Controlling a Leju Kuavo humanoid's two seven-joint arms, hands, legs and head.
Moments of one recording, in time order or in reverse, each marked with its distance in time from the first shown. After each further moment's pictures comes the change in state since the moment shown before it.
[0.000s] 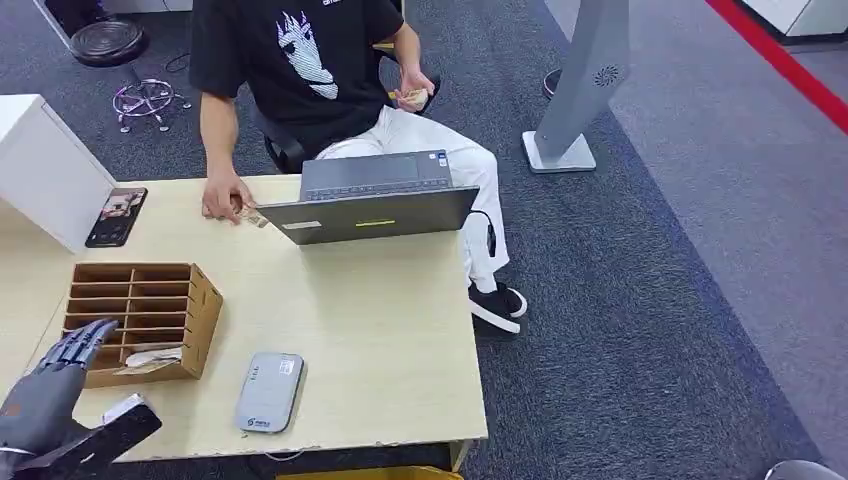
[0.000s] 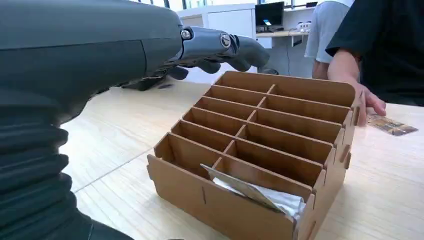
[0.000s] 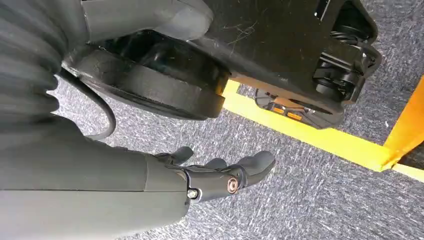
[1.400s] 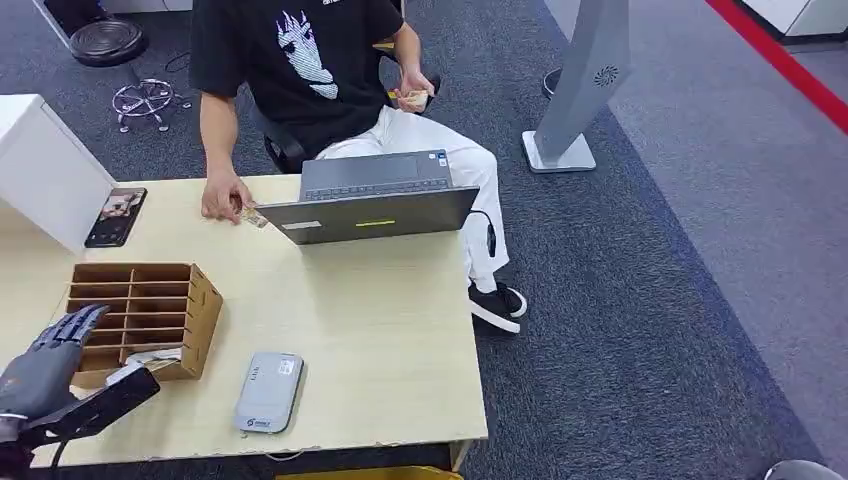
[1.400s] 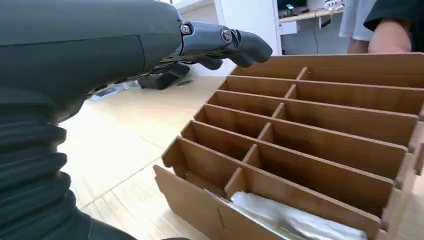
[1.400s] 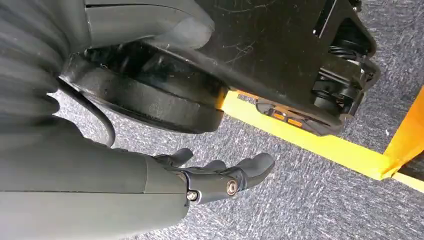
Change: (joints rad) left arm -0.154 -0.024 -0.018 0.164 -0.054 -0.073 0.025; right arm 0.011 0.000 0.051 -0.035 -0.036 0.000 0.029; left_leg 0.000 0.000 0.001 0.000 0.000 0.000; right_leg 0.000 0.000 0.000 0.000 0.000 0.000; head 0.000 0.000
